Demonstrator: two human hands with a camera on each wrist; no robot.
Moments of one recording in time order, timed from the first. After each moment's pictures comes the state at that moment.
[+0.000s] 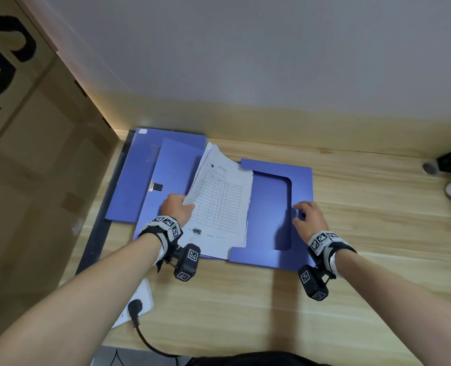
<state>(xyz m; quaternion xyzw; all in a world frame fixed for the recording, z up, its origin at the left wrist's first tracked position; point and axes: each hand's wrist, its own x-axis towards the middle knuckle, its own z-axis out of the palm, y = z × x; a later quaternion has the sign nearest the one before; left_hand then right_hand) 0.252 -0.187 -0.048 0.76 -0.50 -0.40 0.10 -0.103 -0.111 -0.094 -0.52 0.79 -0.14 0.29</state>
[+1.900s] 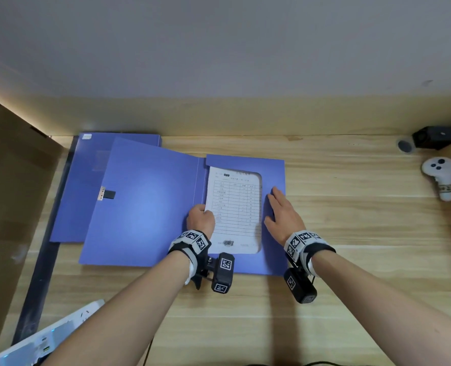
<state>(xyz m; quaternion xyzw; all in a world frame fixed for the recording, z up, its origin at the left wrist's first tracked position) 0.076 -0.169 -0.093 0.77 -0.36 -0.49 0.17 -0.136 -0.109 -0.094 -0.59 0.75 -0.05 0.30</state>
